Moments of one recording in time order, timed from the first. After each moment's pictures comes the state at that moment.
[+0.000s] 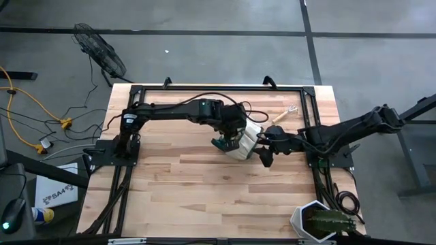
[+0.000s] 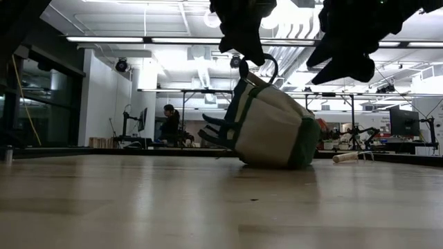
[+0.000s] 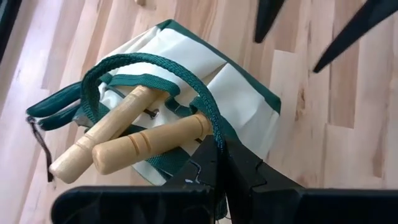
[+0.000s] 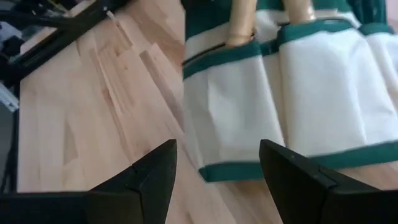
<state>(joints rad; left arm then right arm) 0.06 2.02 2.03 -0.98 -0.05 -0.11 0.20 1.05 0.66 -0.29 0.32 0.75</state>
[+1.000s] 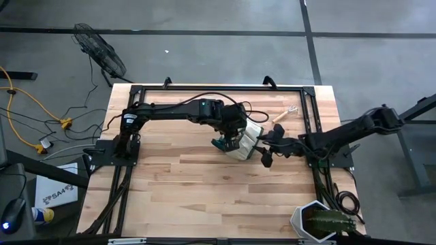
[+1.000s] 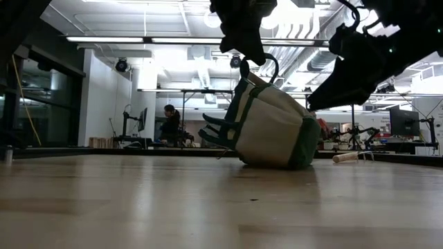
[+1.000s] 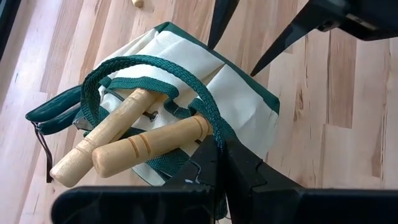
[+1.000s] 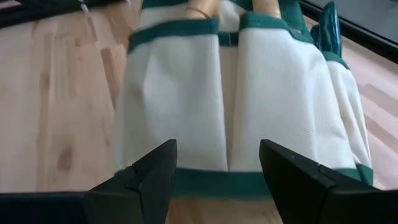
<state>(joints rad) 0.06 2.02 2.03 -0.97 -0.04 -0.10 0.19 1.07 0.35 0.16 0.49 0.42</state>
